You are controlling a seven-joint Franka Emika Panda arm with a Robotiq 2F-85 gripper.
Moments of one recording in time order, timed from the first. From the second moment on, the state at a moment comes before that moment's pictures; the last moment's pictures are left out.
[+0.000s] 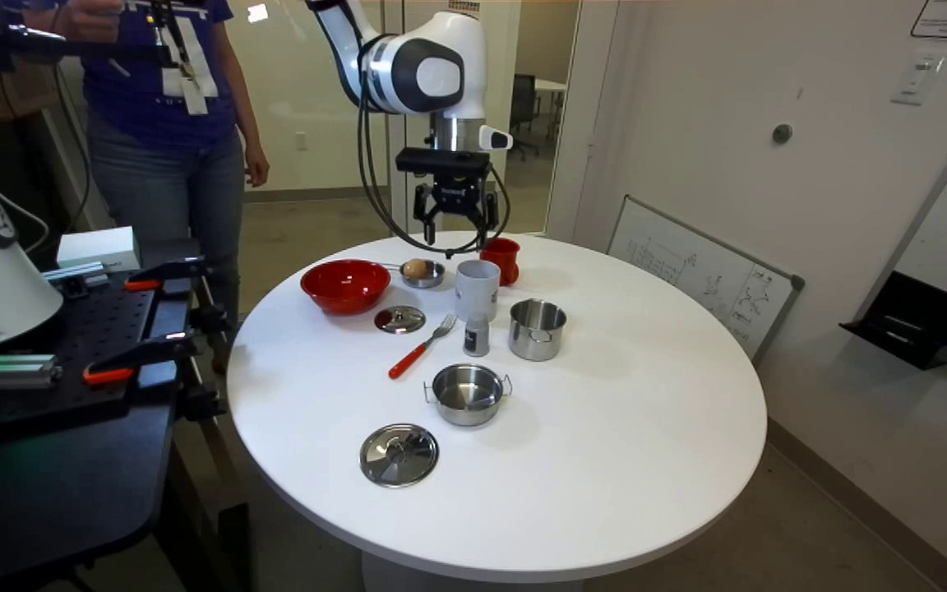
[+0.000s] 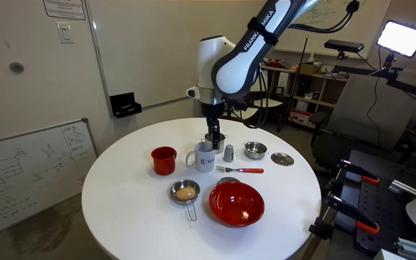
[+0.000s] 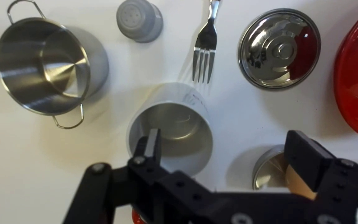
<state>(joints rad) 0.00 0.62 0.08 -1.97 -0.28 2.57 -0.51</state>
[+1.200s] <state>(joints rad) 0.00 0.75 0.10 -1.87 -0.29 2.59 -0.54</state>
